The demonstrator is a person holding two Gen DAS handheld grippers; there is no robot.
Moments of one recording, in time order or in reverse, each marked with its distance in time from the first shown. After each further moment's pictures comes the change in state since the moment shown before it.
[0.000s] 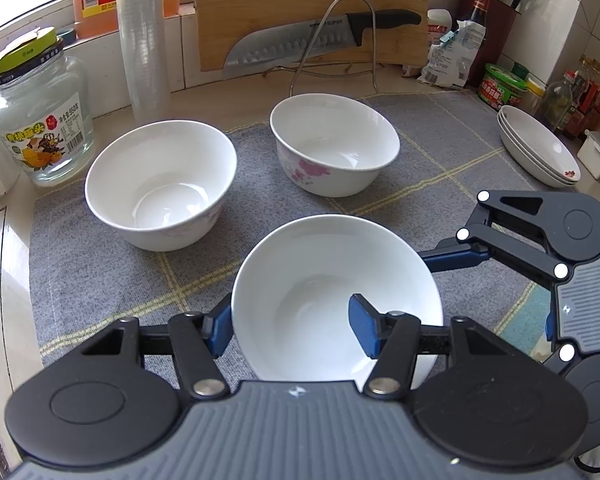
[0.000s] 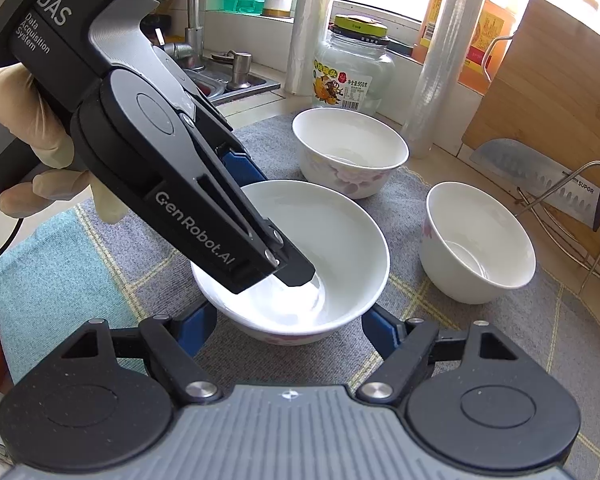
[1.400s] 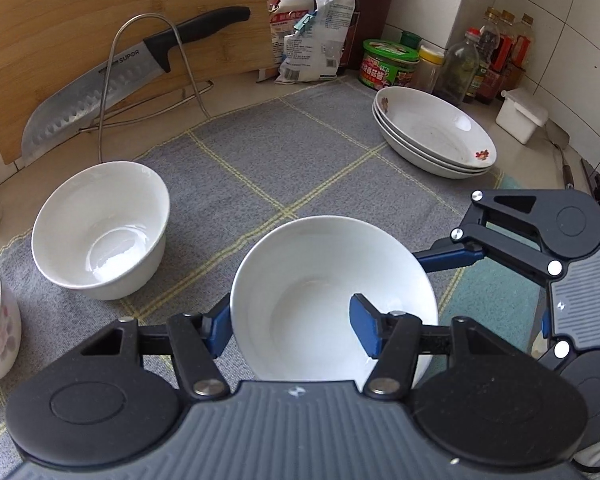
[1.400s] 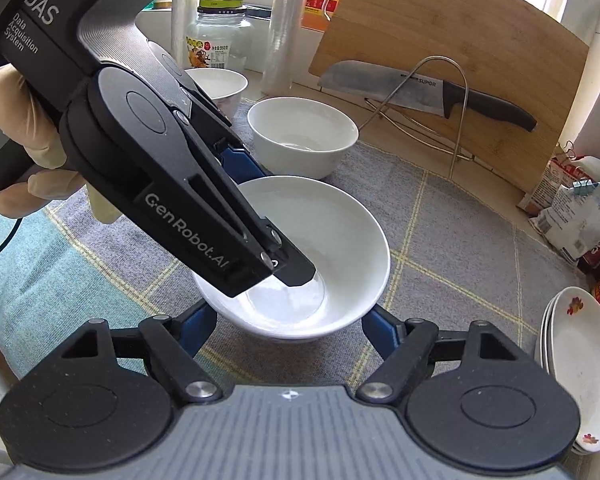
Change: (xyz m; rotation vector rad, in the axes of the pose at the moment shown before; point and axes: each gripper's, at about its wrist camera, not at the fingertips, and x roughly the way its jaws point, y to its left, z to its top) left arm 0.048 -0.130 0.054 0.210 0.003 -0.179; right arm -0.077 -0.071 -0.084 0.188 0.070 -0.191
